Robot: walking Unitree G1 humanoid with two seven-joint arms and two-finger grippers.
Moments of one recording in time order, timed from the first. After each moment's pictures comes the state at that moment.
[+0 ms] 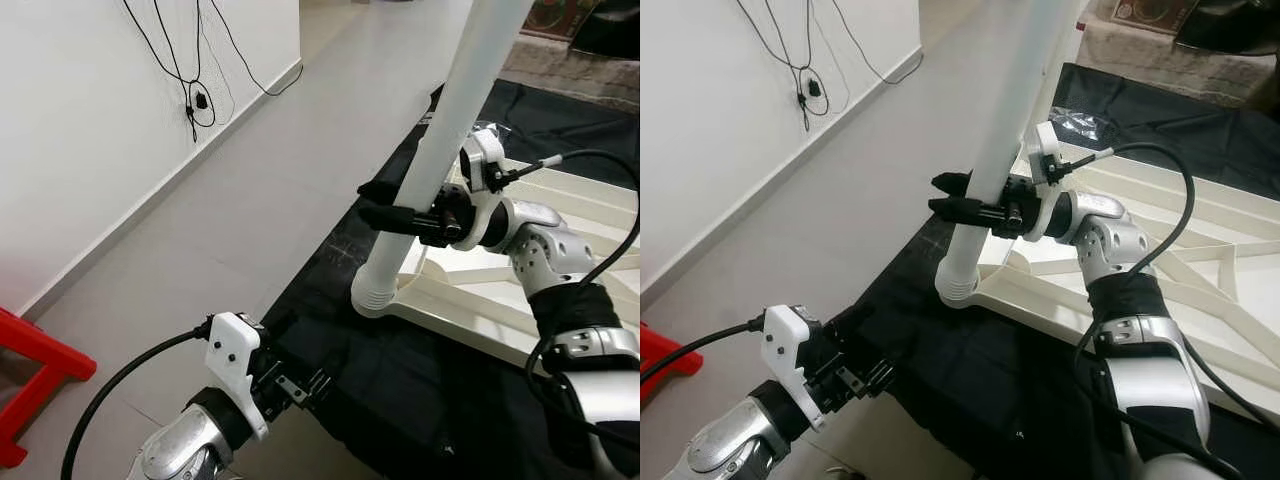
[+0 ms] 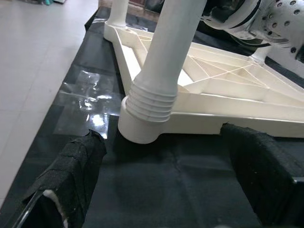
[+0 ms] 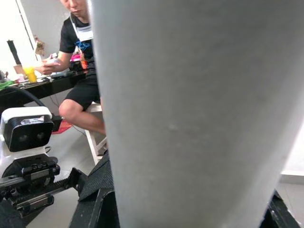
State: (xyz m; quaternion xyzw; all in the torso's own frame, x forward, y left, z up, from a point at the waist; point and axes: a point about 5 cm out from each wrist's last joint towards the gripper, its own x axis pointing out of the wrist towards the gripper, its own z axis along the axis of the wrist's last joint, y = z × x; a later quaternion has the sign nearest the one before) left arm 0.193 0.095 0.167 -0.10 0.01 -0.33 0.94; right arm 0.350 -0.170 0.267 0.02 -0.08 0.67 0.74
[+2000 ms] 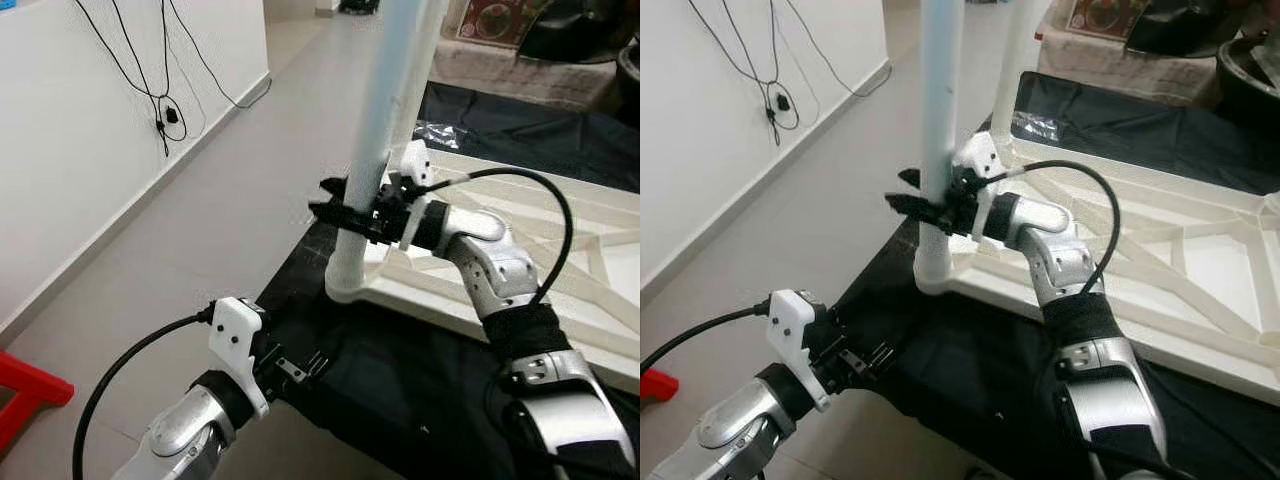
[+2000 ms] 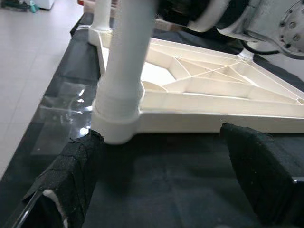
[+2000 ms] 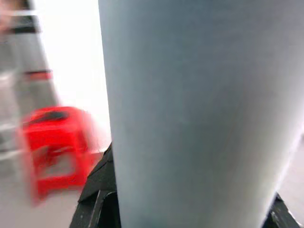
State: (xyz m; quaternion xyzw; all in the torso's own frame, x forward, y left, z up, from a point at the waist) left arm 0.213 0.098 0.168 -0.09 0.01 -0.32 0.94; right arm 0.368 -0.114 0.256 -0.05 -0.08 0.43 0.90
